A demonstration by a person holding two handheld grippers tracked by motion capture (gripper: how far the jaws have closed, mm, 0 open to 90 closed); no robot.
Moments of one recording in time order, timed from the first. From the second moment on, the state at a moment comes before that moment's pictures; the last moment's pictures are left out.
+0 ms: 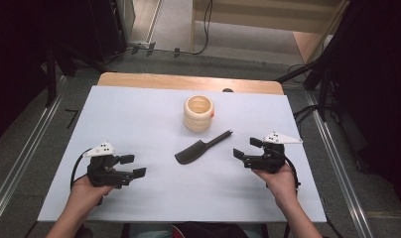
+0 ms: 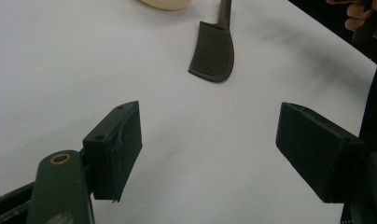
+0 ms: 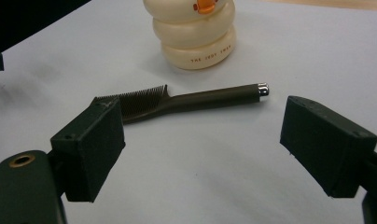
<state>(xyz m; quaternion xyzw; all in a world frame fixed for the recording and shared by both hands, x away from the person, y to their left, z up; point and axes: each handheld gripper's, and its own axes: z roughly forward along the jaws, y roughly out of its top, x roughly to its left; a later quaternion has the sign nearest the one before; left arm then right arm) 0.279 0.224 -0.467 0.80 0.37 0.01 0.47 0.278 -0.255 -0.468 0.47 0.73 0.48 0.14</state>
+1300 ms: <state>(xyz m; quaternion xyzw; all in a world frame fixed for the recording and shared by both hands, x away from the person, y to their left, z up) 0.280 0.224 -0.467 0.80 0.37 0.01 0.47 0.334 -0.224 -0.468 0.46 0.74 0.46 0.14</state>
